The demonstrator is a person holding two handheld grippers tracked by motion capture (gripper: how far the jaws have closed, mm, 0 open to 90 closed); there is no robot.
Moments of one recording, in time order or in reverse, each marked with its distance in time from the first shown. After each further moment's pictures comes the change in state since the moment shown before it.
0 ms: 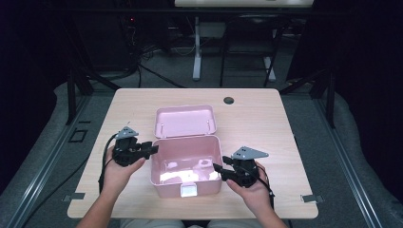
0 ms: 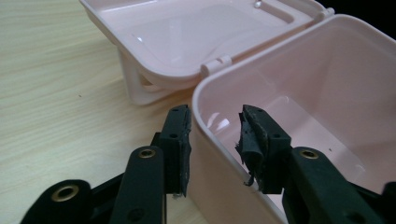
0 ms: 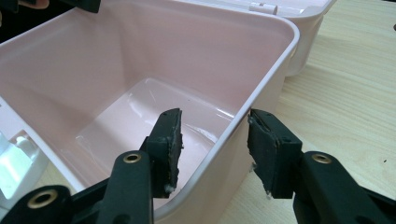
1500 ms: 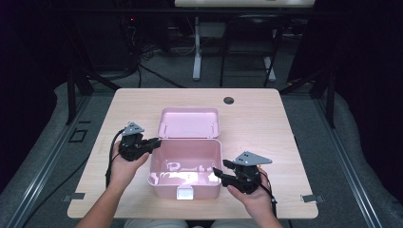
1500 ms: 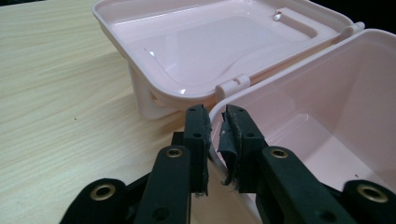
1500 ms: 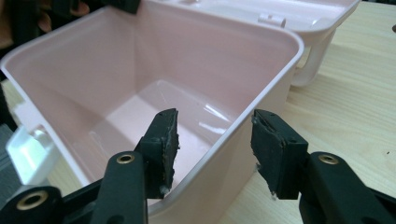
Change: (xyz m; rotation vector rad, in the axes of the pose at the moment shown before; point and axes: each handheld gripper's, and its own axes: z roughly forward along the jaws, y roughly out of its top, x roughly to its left) left arm 0.005 0.009 0.019 -0.035 -0.009 0.036; right arm 0.011 -0.004 -0.016 -0.030 0.006 0.016
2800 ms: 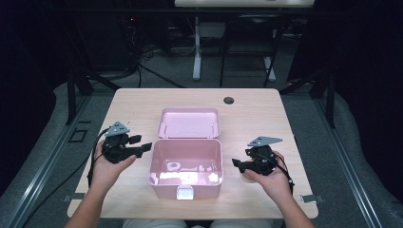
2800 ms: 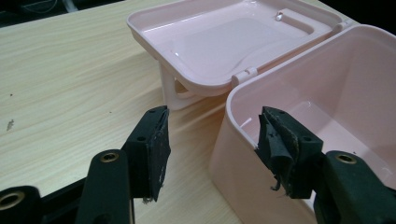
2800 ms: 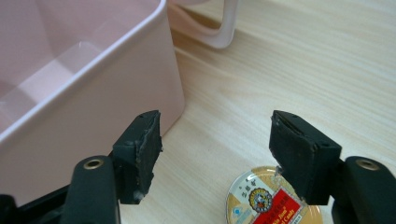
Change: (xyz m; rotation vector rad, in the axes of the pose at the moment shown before) left arm 0.012 0.005 -0.044 0.015 0.023 0.049; right arm -0.070 0.012 0.001 0.218 -0.101 -0.010
